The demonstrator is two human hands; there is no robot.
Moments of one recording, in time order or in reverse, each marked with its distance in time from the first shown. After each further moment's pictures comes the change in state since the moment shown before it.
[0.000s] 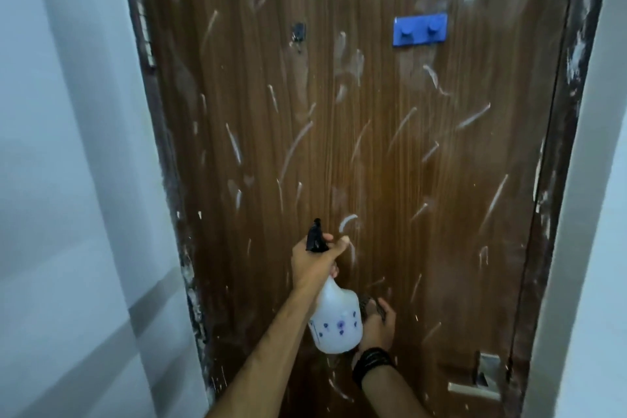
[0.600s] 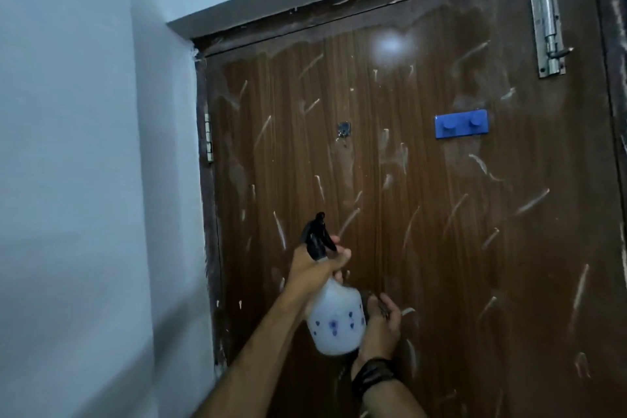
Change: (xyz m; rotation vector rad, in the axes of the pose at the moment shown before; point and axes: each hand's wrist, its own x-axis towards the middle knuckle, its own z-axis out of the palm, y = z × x) left_hand 0.066 0.156 -0.048 0.024 -0.212 0.215; right_hand -0.039 -0.100 0.160 0.393 -0.192 -0.154
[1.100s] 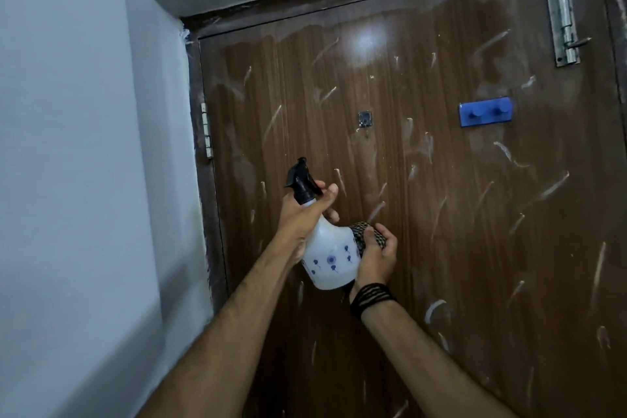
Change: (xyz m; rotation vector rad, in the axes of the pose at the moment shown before) left_hand 0.077 0.061 -0.075 -0.067 -0.125 0.193; right_hand -0.001 -0.002 0.124 0.027 -0.019 -0.303
